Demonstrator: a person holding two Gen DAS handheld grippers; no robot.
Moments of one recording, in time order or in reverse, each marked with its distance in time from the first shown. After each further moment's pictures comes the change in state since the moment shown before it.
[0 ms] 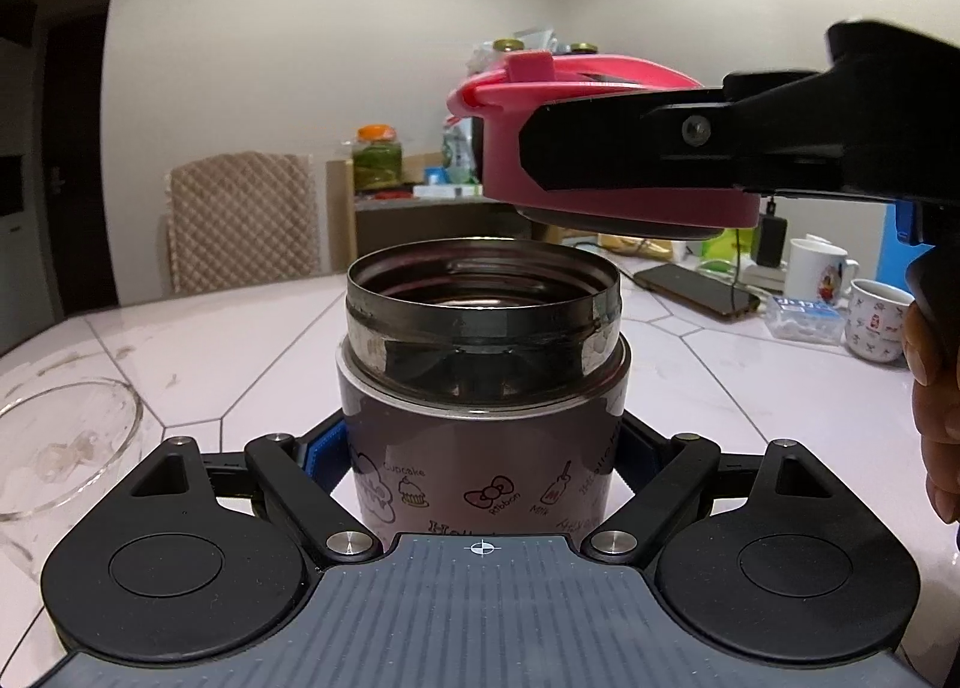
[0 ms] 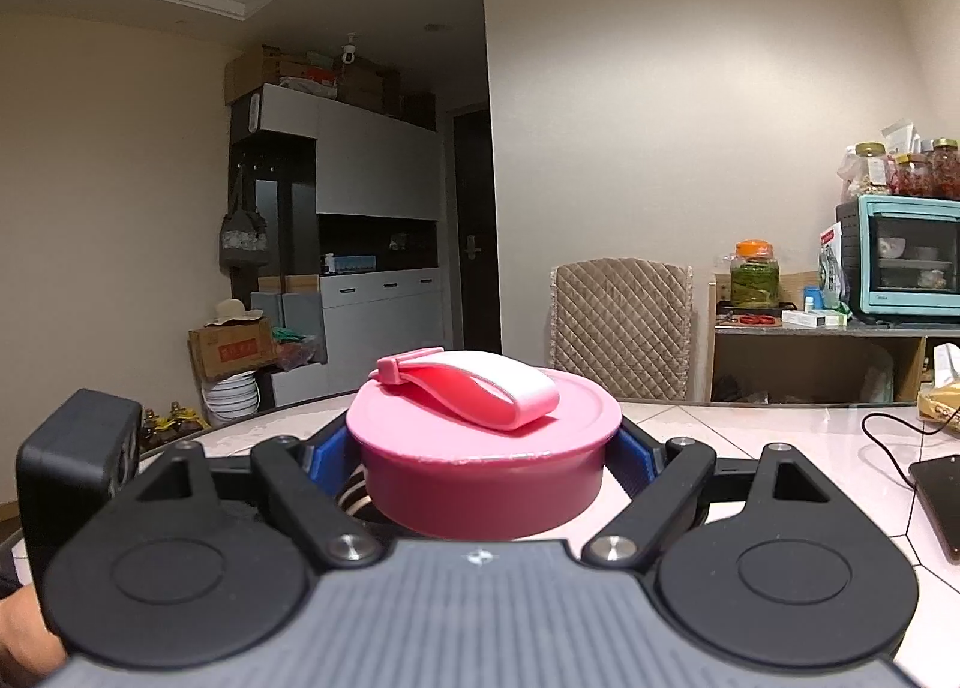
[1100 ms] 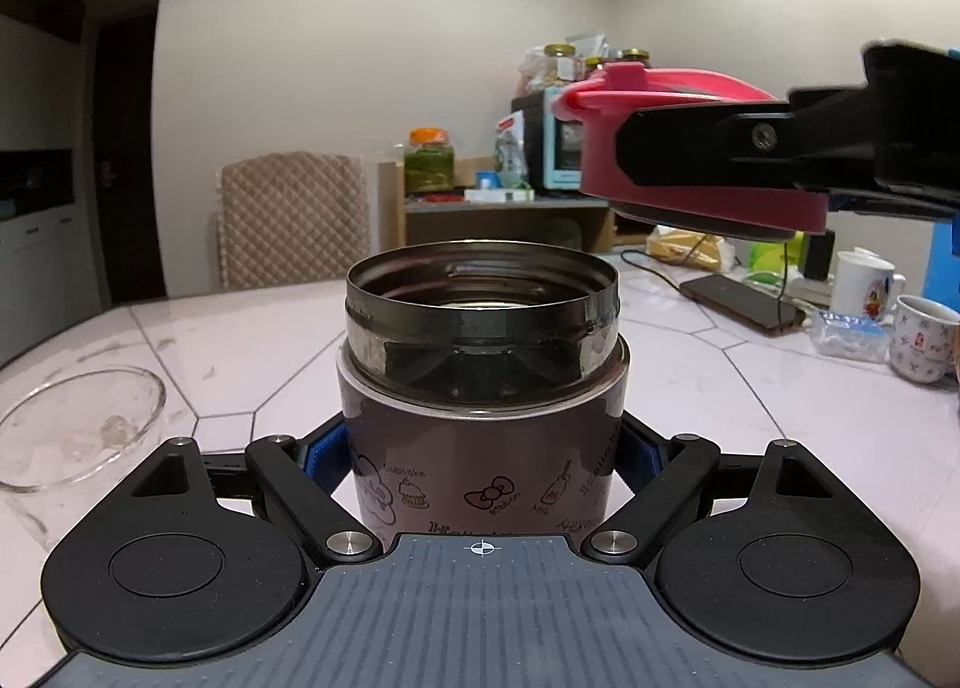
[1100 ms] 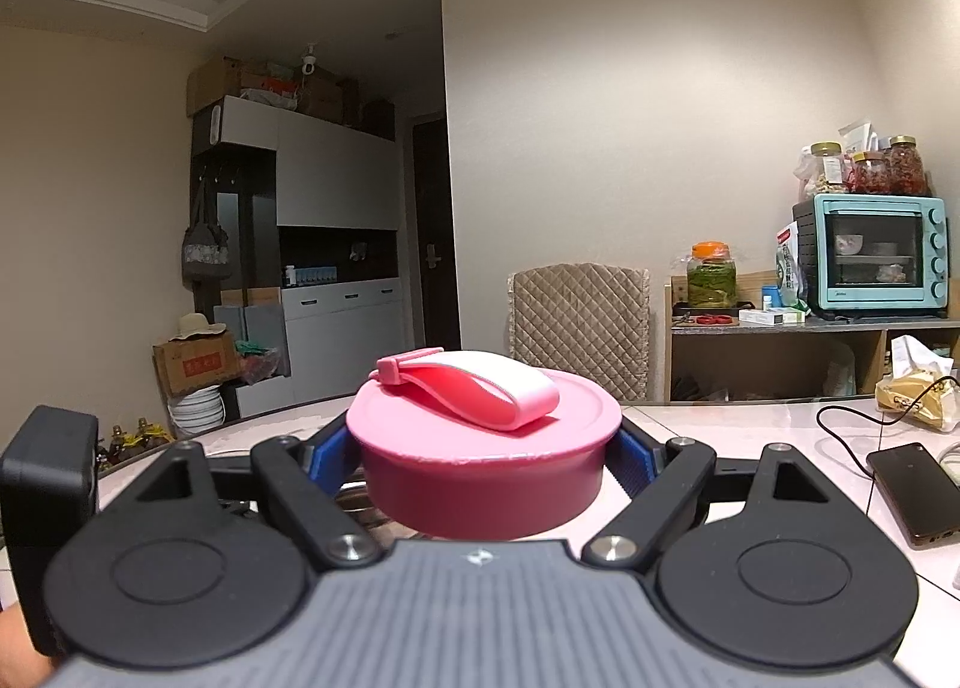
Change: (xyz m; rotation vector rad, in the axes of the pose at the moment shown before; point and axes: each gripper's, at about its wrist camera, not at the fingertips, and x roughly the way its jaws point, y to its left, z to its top) left arm -0.003 -0.006 0.001 -0.041 -0.004 0.109; right arm -0.012 -0.009 -0.006 0.030 -0.019 -0.071
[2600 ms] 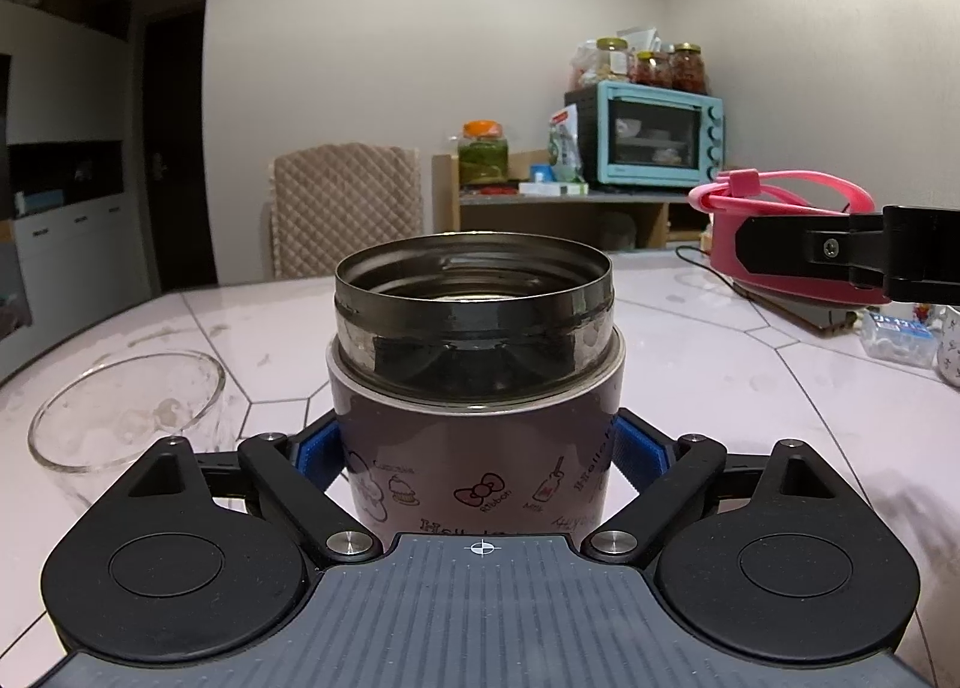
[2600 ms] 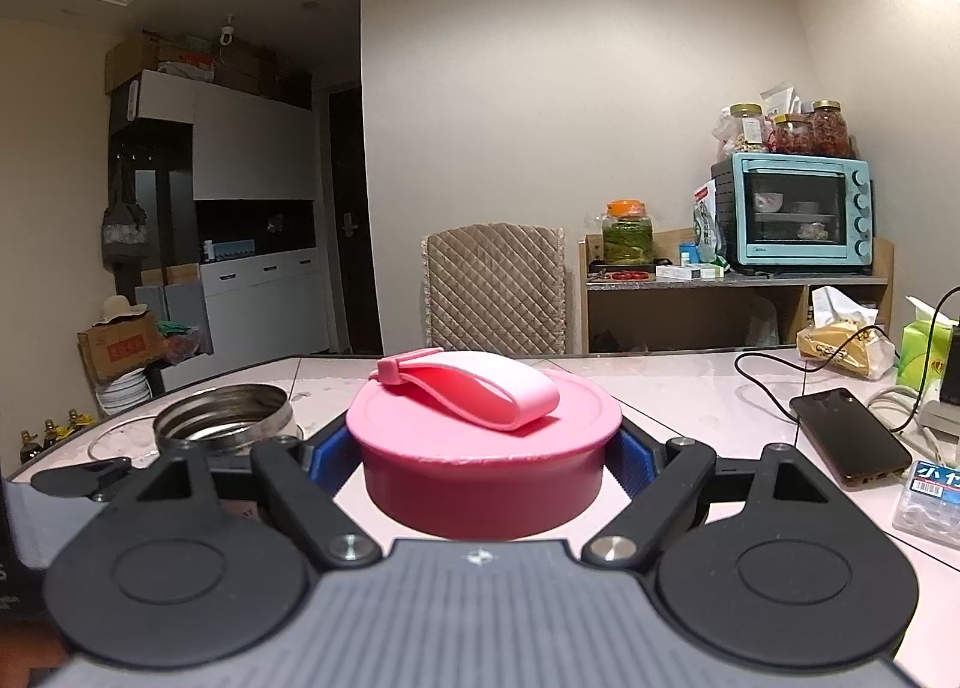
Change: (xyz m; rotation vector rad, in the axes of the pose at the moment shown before) left arm 0.000 0.009 0.003 -0.021 0.021 0.108; right arm 0.003 -0.014 -0.018 0.042 0.073 -0.175
